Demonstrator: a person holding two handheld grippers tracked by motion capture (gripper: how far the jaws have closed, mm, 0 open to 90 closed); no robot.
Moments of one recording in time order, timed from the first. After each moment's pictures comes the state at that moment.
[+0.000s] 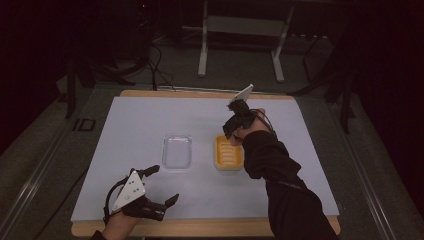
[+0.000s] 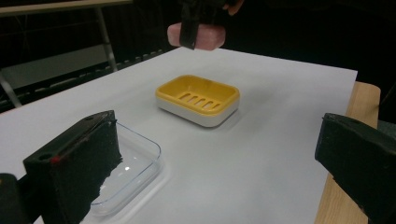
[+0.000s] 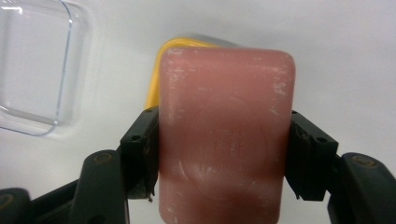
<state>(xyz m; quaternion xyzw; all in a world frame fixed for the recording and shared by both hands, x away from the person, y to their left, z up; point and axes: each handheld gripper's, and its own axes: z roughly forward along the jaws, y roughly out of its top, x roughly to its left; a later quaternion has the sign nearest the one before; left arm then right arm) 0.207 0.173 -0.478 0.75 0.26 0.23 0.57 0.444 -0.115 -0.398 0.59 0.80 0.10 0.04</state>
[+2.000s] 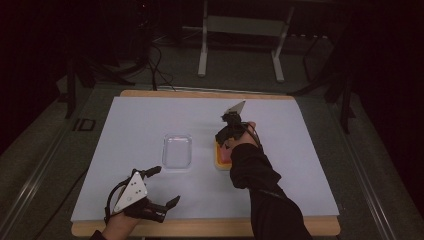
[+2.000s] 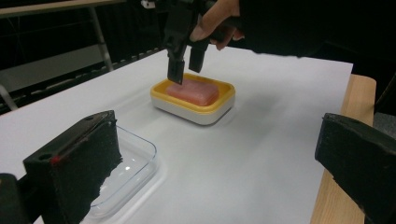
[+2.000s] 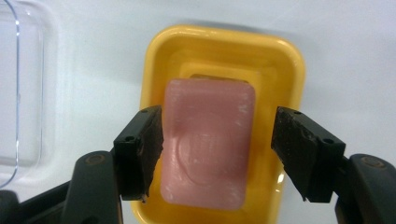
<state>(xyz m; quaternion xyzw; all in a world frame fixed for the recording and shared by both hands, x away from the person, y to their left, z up) 0.206 0.170 -0.478 0.76 0.25 0.23 0.56 0.442 -0.099 -0.452 0.63 0.77 0.09 0.05</state>
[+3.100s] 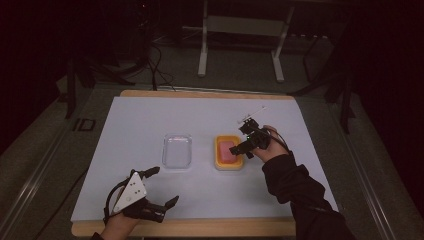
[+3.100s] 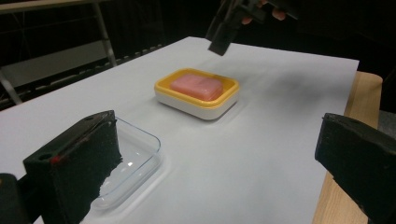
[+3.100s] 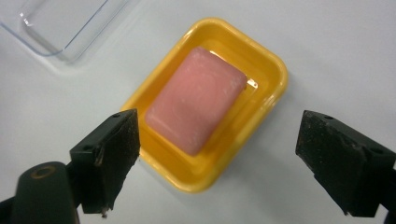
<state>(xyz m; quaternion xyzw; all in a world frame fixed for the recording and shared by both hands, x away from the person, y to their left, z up) 0.205 0.173 -0.481 0.76 0.26 0.23 0.55 0.402 -0.163 -0.432 0.40 0.88 0.23 0.07</state>
